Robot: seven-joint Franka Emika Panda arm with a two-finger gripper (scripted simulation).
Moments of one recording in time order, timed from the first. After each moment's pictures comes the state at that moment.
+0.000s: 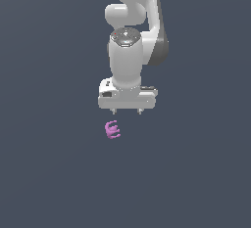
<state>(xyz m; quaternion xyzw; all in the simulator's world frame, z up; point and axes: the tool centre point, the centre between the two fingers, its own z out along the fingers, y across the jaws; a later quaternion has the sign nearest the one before) 0.017 0.006 0.190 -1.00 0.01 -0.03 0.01</state>
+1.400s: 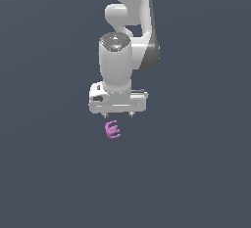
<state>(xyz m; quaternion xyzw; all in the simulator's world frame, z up) 0.029 -0.028 0.182 -1.00 -0.03 -0.04 -0.01</state>
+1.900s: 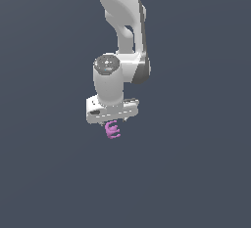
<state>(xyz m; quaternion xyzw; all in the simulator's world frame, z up) 0.024 -0.051 0.125 -0.99 -0.11 -0.01 -0.01</state>
